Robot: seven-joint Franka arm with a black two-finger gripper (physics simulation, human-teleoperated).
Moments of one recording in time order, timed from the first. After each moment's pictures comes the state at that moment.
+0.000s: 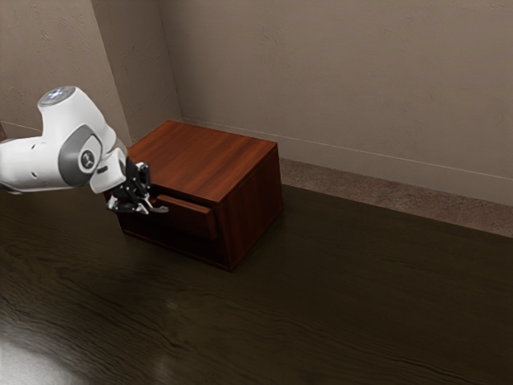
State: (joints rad) arm 0.05 -0.02 0.13 -2.26 -0.17 2.53 1.88
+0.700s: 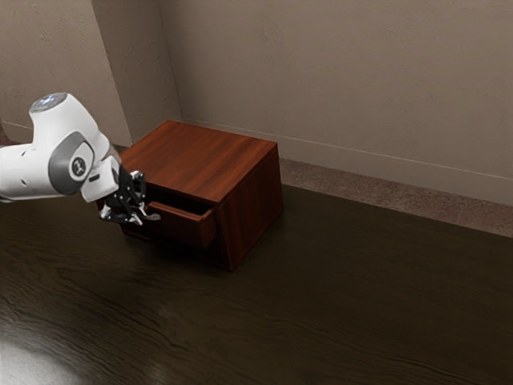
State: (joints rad) arm 0.05 -0.09 0.13 -2.34 -0.17 2.51 1.89
